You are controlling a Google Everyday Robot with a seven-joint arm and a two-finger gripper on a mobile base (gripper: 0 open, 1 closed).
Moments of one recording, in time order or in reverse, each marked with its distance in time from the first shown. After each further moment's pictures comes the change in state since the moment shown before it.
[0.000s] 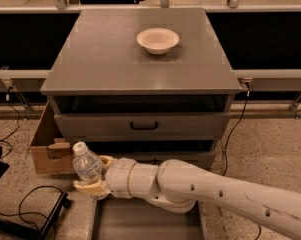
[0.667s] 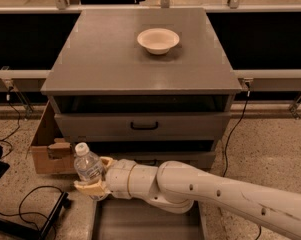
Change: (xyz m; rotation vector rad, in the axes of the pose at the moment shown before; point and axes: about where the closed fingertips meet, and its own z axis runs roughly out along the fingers) arm 0.015 -0.002 0.007 -0.004 -0.008 0.038
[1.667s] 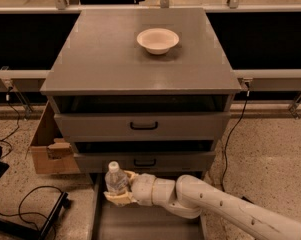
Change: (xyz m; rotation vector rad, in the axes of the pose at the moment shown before) arm 0.140 -0.050 -0.005 -0.038 -0.064 -0.012
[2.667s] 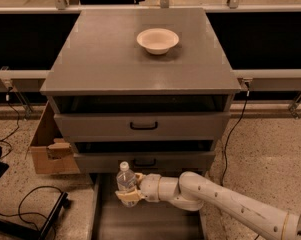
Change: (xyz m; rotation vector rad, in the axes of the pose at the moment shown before) arm 0.091 -0.045 0.000 -0.036 0.072 0.125
